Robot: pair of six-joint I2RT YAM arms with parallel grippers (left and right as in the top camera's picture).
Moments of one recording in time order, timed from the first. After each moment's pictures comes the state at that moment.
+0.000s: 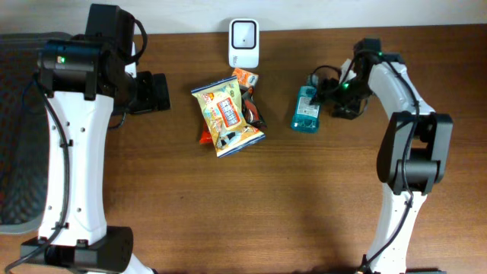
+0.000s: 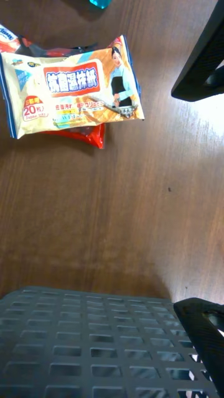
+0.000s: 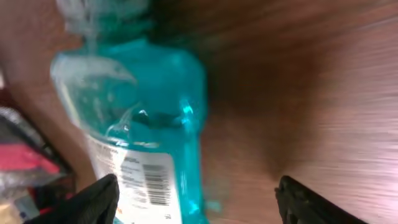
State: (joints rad) left arm -0.12 1.78 2.21 -1.68 -0.10 -0.28; right arm -0.06 2.32 1.83 -0.96 -0.47 0.25
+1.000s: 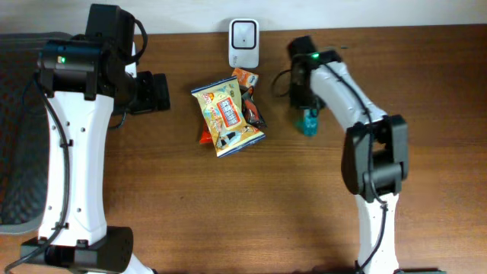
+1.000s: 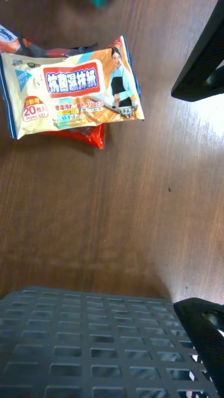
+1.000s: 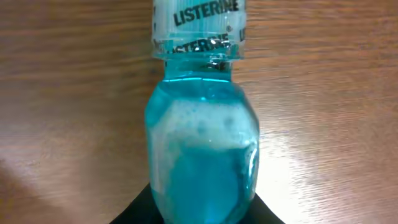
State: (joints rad) left arm -0.12 1.78 2.21 -1.68 -0.10 -0.28; right arm 0.25 2.31 1.95 -1.05 0.22 0.29
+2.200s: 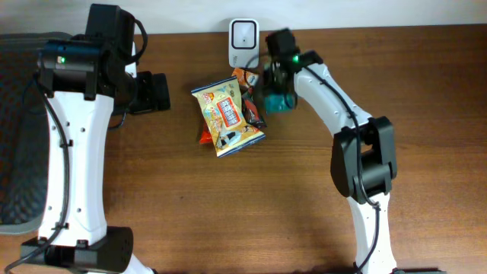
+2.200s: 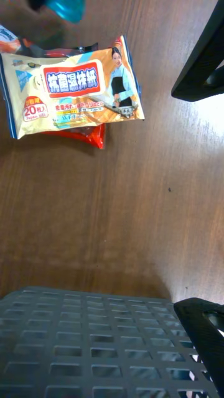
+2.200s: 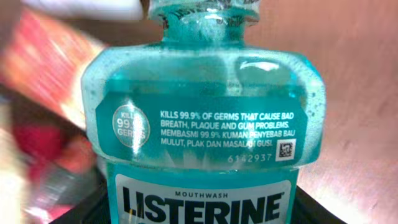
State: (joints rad) left arm -0.12 1.78 2.21 -1.68 -0.10 -0.28; right arm 0.34 2.33 2.03 -0.81 0.06 0.29
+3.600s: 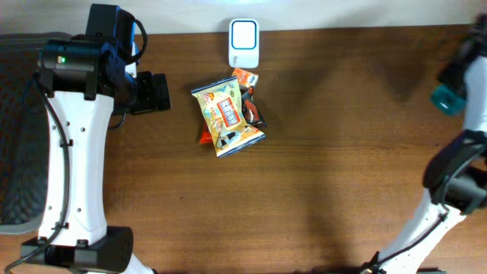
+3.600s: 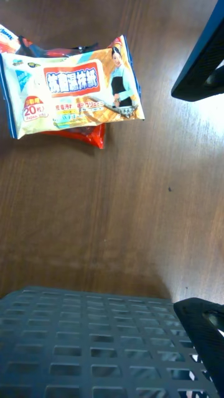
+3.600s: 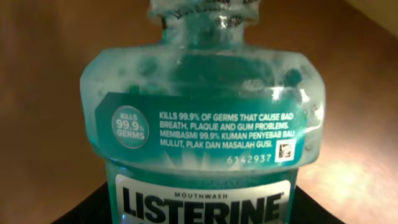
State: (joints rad) left arm -0.12 1.78 2.21 -1.68 -0.10 -0.28; right arm -0.50 2.24 2.12 -1.04 0.31 0.44
